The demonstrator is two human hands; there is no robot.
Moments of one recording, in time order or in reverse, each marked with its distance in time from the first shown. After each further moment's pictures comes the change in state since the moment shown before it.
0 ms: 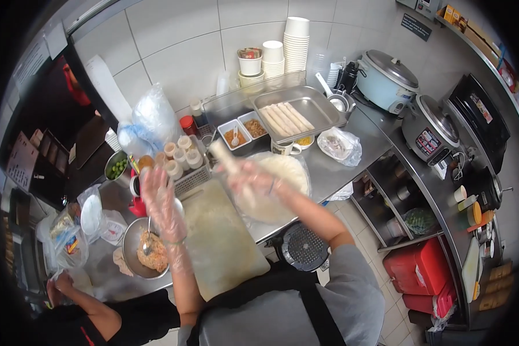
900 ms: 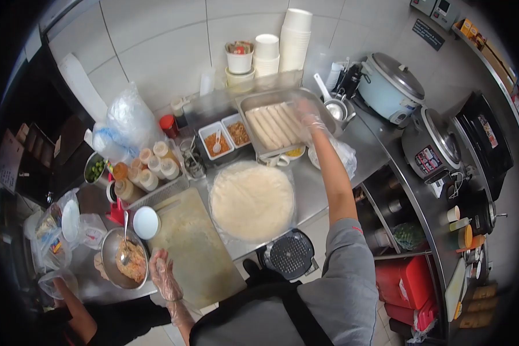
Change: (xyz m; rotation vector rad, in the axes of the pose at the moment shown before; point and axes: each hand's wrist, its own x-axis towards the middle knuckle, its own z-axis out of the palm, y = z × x) left_hand -0.134 -0.038 -0.055 0.250 0.331 -0.566; right_hand -0.013 -0.085 -0.374 -1.862 0.793 0.148
